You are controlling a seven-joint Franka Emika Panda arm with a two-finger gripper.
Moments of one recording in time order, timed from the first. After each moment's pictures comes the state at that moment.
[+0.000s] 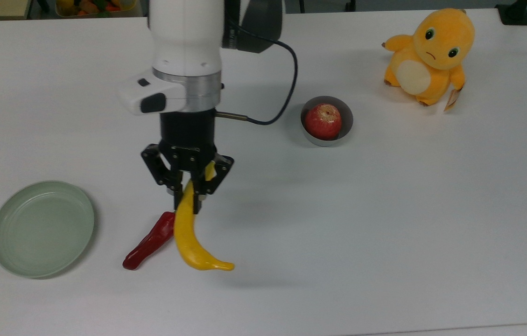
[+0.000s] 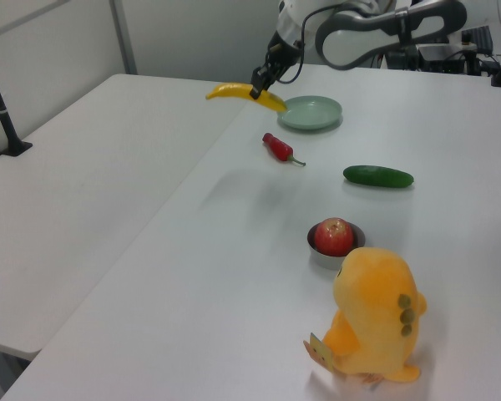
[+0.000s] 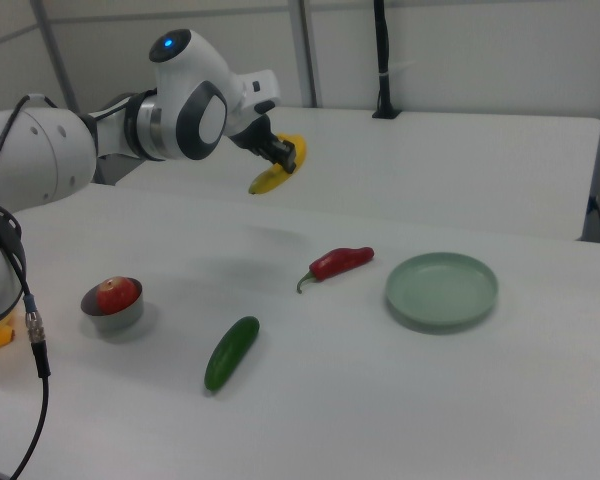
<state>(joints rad) 0.08 0.58 -0.05 -1.27 -0.07 2.46 0.27</state>
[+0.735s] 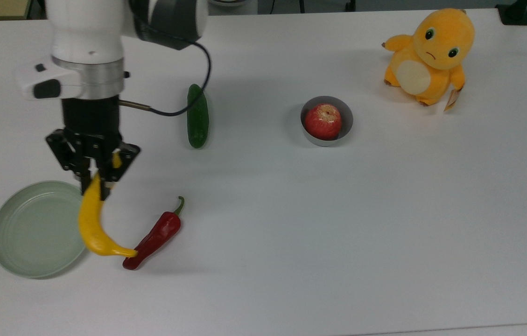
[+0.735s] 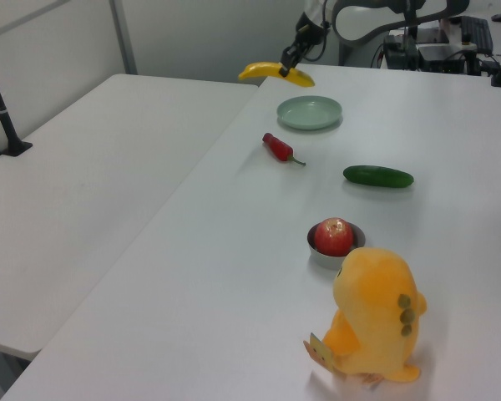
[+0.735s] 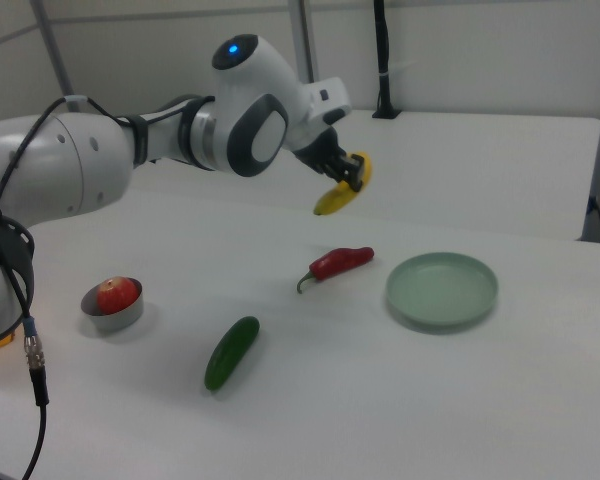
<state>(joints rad) -0.06 0.55 -0.10 -1.31 0.00 2.46 0.04</state>
